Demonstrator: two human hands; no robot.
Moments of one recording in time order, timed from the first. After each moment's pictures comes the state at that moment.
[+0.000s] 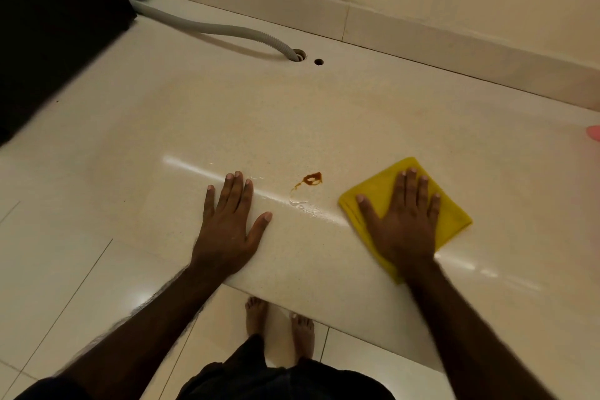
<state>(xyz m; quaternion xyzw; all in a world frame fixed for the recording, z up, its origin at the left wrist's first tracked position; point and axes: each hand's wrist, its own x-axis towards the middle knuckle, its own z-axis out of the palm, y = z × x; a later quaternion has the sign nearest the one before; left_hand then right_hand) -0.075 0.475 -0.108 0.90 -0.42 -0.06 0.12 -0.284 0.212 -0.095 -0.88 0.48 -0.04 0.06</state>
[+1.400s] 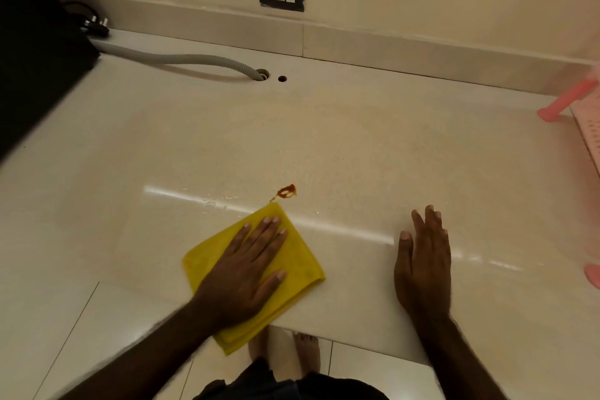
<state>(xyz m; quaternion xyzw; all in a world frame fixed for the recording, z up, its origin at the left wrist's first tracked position) -0.125 0.464 -0.097 0.77 -0.62 -0.09 0.09 -0.382 0.232 -0.095 -0.82 0.49 -0.24 0.18</state>
